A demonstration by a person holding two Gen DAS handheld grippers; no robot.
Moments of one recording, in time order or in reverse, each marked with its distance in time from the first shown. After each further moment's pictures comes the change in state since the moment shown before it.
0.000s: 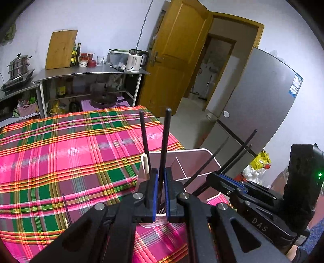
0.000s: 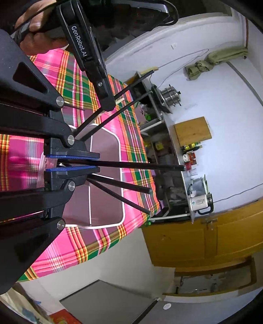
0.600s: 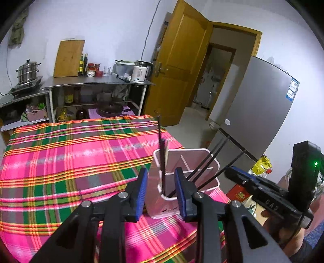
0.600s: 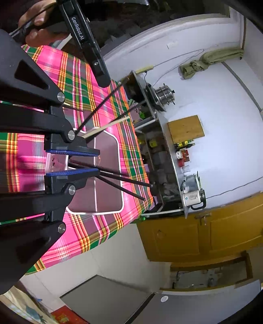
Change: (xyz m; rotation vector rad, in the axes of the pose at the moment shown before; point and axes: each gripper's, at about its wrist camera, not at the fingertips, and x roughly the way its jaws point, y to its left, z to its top) left arm -0.054 0.012 -0.020 0.001 -0.082 0.037; right arm -0.039 0.003 -0.009 0.005 -0.052 -0.020
